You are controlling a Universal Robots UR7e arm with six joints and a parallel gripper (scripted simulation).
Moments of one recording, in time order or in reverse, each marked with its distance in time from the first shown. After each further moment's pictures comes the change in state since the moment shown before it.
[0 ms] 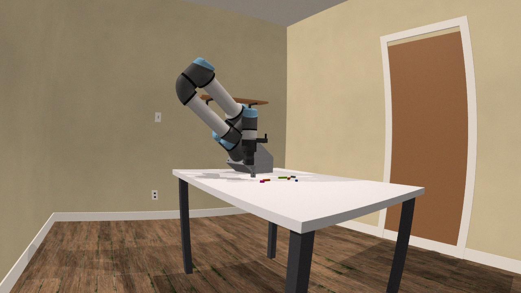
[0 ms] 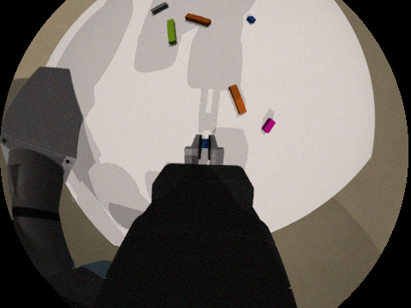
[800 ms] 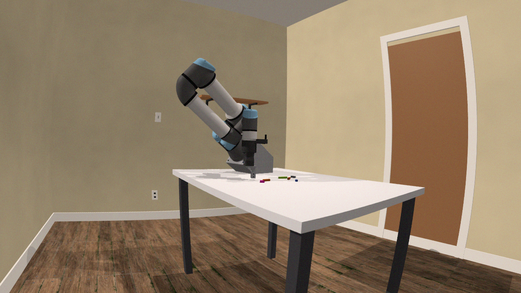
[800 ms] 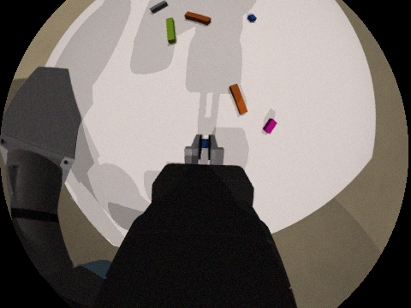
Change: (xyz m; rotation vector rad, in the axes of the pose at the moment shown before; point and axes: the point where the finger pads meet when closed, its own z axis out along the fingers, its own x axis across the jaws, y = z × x) arm 0.000 0.000 0.004 0.000 0.000 0.000
